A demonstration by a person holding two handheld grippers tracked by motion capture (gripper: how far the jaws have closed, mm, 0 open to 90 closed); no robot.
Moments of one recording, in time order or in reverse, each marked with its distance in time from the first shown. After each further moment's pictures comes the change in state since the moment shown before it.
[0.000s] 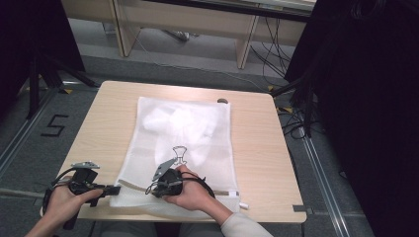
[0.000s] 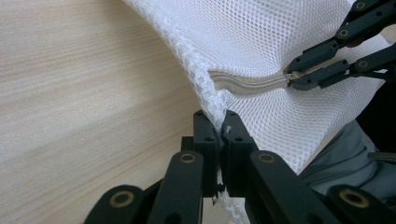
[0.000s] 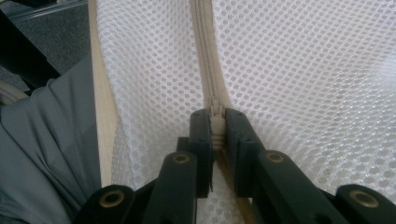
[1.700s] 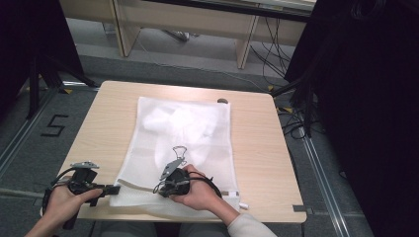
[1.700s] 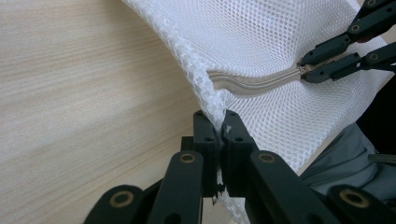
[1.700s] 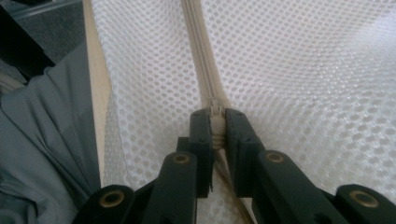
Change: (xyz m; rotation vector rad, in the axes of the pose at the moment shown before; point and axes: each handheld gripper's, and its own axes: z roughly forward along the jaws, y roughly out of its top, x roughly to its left) left arm 0.001 0.000 0.000 -0.016 0.000 0.000; right arm -0.006 -0.013 -0.013 0.009 -0.008 0.017
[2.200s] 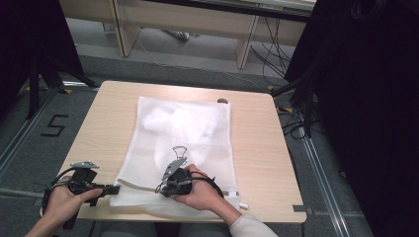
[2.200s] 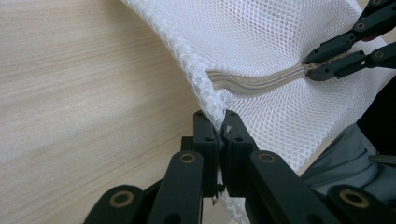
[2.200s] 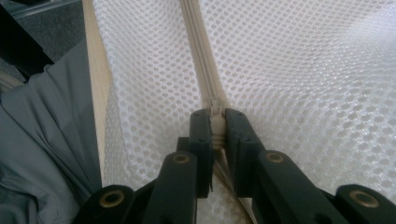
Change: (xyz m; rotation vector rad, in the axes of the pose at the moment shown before) left arm 0.000 0.000 0.000 -0.005 0.001 -0.005; right arm -0.001 -0.003 -0.004 -0.002 -0.002 -0.012
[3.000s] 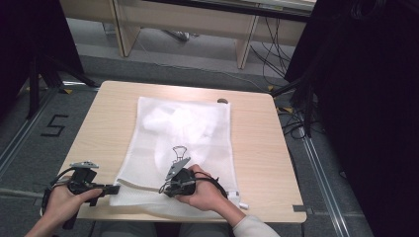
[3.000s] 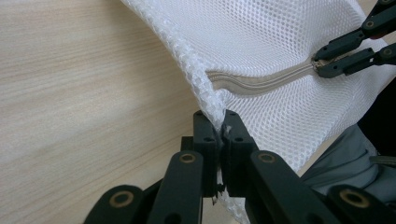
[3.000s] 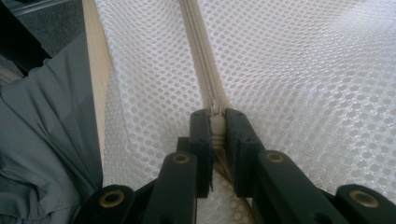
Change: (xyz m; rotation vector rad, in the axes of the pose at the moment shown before) left arm 0.001 0.001 -0.002 0.017 -0.002 0.000; right arm 0.000 -0.007 -0.009 0.009 -0.014 0.015
